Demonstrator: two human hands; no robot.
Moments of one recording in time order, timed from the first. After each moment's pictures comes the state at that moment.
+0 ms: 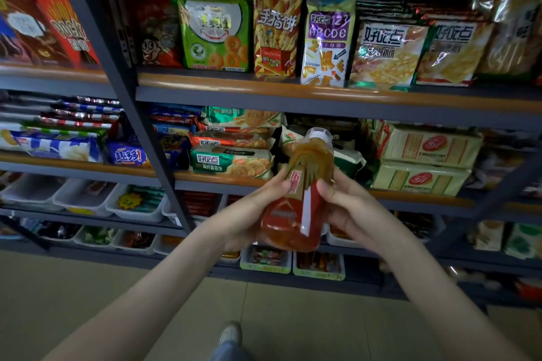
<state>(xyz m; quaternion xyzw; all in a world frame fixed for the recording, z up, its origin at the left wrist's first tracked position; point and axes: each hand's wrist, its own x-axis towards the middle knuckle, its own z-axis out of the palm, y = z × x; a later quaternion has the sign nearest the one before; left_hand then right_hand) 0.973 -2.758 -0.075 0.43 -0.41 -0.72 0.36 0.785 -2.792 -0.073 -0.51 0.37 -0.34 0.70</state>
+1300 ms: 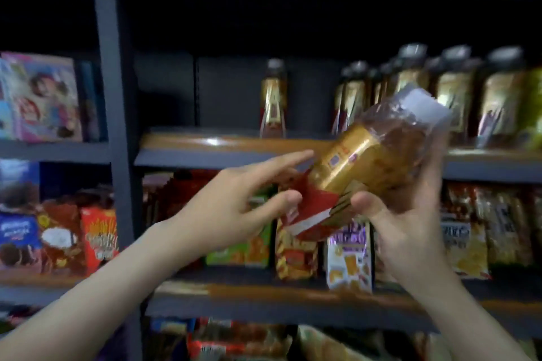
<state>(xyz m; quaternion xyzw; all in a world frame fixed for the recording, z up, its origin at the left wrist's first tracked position) 1.091 -2.864 0.183 0.34 -0.85 0.05 0.39 0.871 -2.873 0.155 -0.68 0.16 -0.69 0.21</state>
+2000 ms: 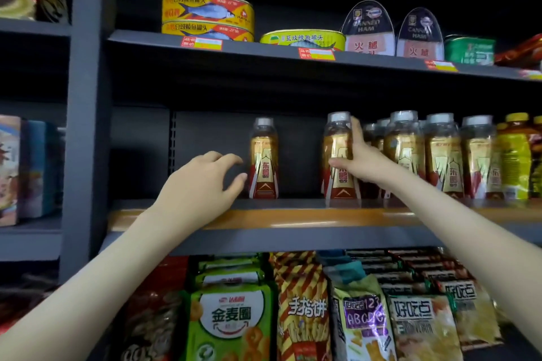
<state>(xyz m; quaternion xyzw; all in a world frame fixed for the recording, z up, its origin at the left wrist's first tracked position) 1.158 -2.987 0.263 0.51 -0.73 0.26 0.38 0.874 -3.046 0.312 -0.71 0.57 -0.42 0.01</state>
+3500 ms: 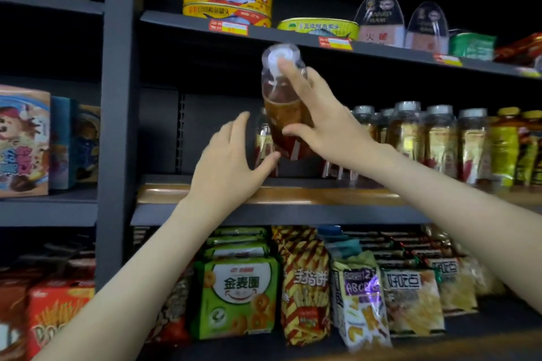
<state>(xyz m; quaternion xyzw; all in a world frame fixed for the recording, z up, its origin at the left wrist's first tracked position) 1.146 -2.975 0.249 0.43 -0.71 0.18 0.53 0.967 -2.967 0.321 -0.83 0.27 -0.42 -0.25</state>
